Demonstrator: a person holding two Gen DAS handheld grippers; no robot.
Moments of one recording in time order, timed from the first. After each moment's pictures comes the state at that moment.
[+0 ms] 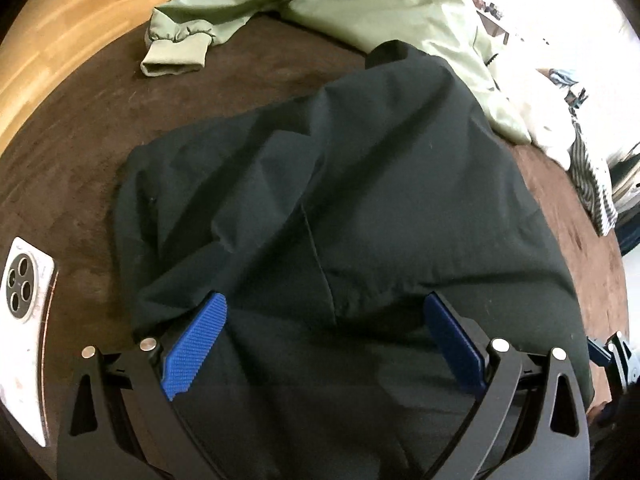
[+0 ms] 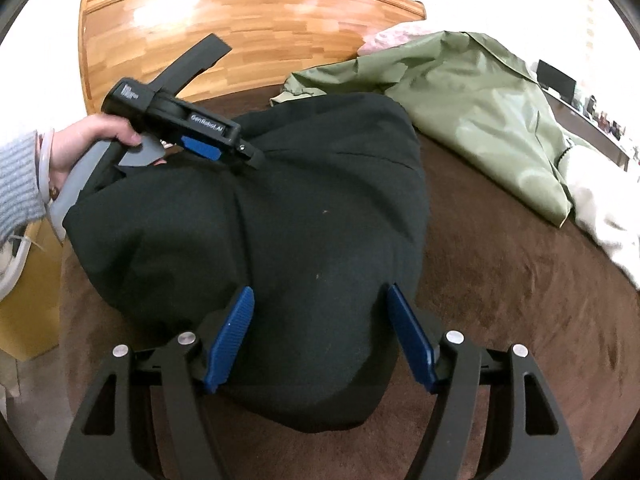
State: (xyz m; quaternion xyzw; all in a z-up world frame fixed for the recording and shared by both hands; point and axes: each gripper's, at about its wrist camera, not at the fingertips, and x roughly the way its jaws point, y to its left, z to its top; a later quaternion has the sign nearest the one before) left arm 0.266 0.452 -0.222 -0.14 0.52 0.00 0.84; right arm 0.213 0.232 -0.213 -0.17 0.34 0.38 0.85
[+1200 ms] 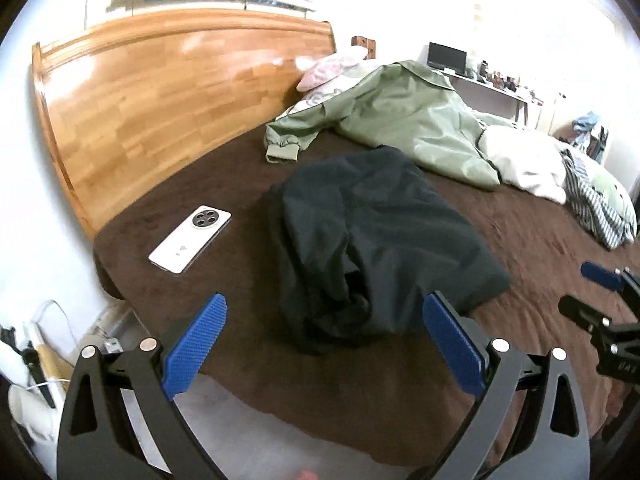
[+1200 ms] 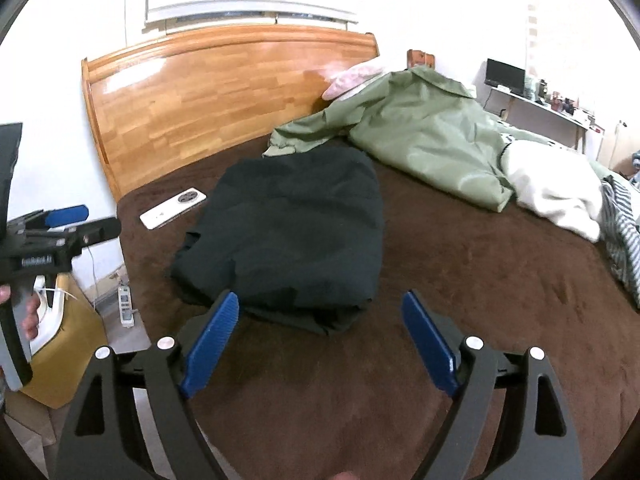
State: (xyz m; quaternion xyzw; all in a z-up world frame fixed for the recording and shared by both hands) left arm -0.001 0.351 -0.076 -0.06 0.35 0.16 0.92; right arm 0.097 0.155 -0.102 -0.09 0.31 0.33 0.89
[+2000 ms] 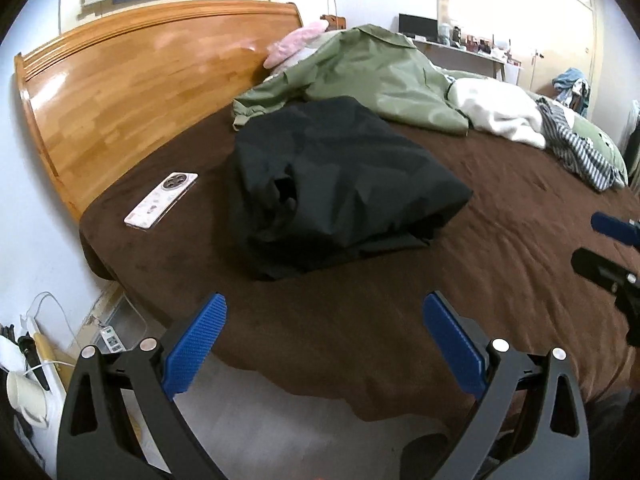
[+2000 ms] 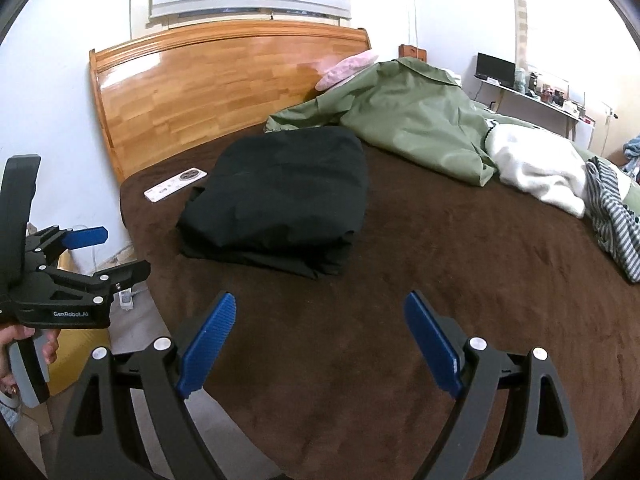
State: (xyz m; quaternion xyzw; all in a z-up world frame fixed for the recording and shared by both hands) left arm -0.030 0.281 -0.128 -0.03 0.39 0.13 0.91; right arm 0.054 0.115 -0.128 -0.10 0.32 0.32 0.89
